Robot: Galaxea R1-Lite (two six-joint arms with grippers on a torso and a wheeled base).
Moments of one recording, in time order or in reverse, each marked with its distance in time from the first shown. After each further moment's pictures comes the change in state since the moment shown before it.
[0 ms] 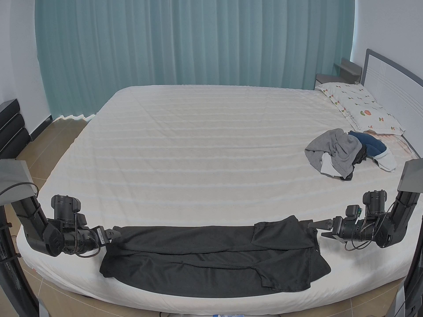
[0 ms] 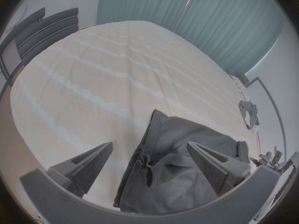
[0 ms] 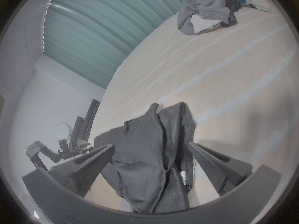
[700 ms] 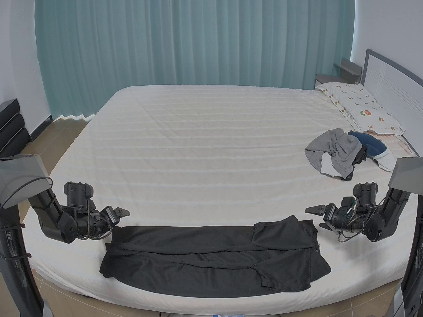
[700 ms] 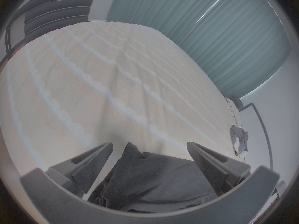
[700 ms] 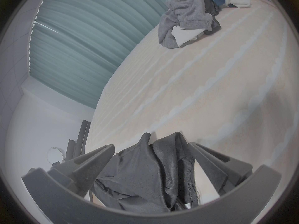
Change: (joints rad) left arm -0.082 0.151 -0.234 -0.003 0.027 -0.217; right arm 0.063 0.074 -0.127 -0.001 -0.204 0.188
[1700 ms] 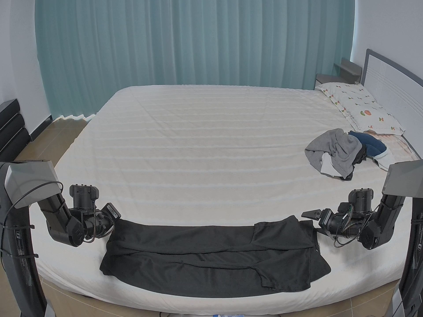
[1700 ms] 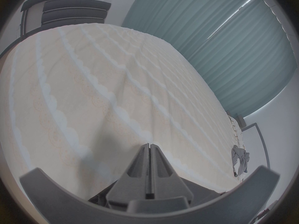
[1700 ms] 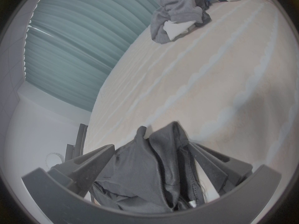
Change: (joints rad) left arm -0.001 0.073 -0.014 -0.143 0.110 -0.157; right arm 0.045 0.038 0.047 -0.108 -0.069 0.068
